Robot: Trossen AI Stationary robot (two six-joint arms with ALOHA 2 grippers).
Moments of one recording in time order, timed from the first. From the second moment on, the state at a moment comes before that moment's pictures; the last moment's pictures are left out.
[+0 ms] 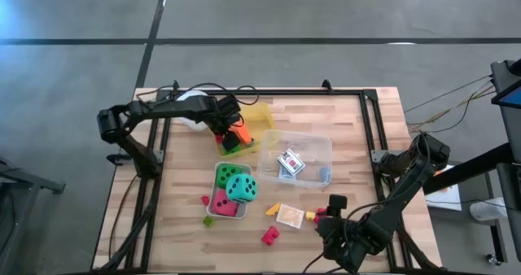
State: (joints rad) left arm 0.45 1.63 1.07 -0.74 0.10 -0.16; right arm 0.88 1.71 1.29 -0.93 0.60 0.98
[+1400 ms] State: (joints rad) left arm -0.02 1.23 1.07 -0.91 -0.12 -0.45; right arm 0.99 1.73 1.09 -0.88 0.76 2.32
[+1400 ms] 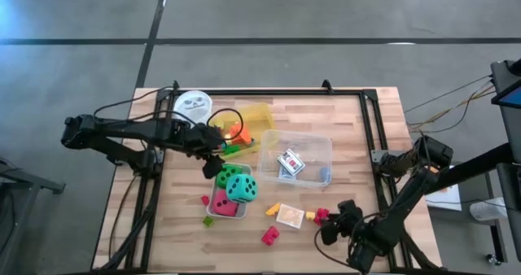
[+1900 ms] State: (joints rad) left arm -0.02 1.23 1.07 -0.92 -0.12 -0.50; right arm 1.01 1.73 1.00 -0.73 0.72 2.32
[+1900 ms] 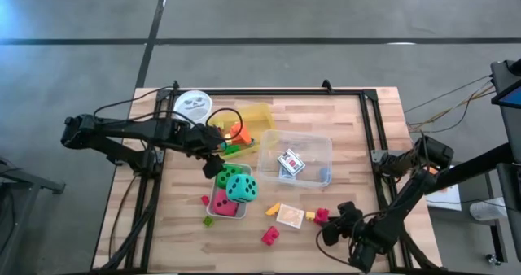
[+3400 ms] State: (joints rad) left arm -0.02 1.23 1.07 -0.92 -0.11 -0.55; right arm 0.93 1.74 0.88 -0.62 0.71 2.27
